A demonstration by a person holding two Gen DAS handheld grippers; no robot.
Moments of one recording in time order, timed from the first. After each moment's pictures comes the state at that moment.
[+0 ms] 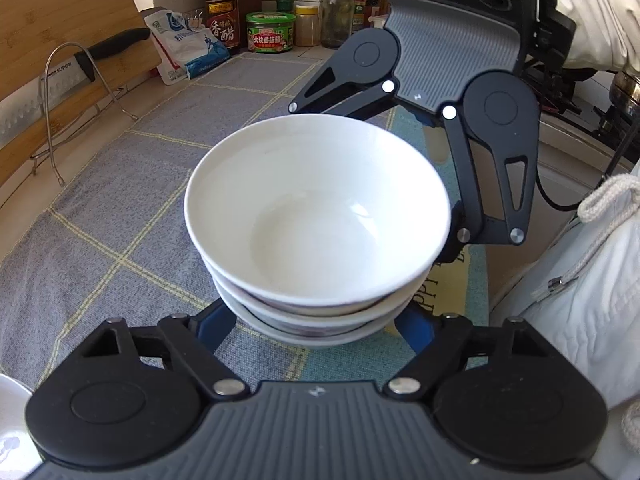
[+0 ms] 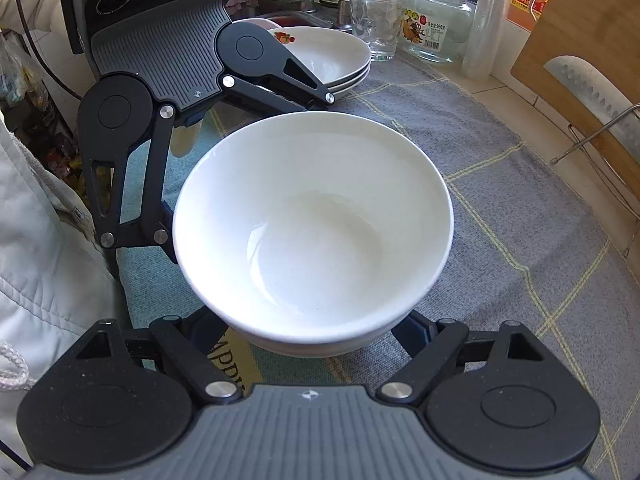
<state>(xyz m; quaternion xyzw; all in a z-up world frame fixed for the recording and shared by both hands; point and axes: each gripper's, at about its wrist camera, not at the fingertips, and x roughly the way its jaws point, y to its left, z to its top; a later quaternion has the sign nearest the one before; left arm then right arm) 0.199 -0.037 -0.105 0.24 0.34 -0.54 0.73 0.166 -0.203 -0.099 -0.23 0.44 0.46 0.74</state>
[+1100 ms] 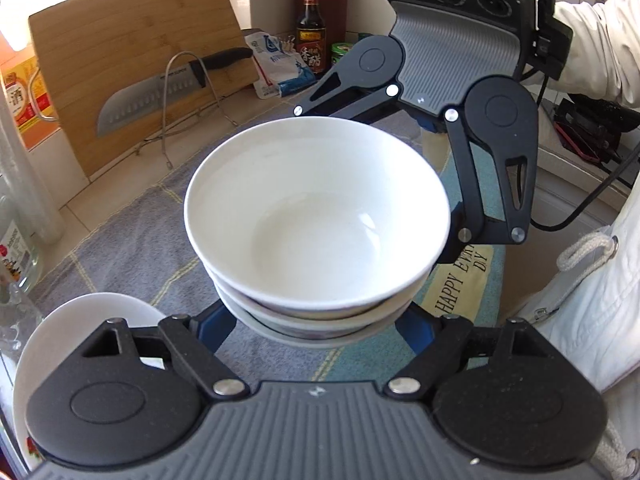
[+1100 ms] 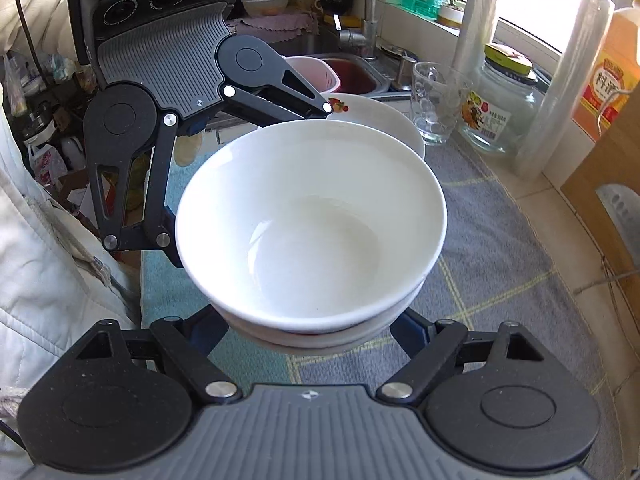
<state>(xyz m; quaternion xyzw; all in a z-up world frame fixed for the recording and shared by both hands) 0.184 0.041 -0.052 0.20 0.34 -0.45 0.80 0.201 -0.129 -0.050 -0.27 0.37 0.54 0.71</state>
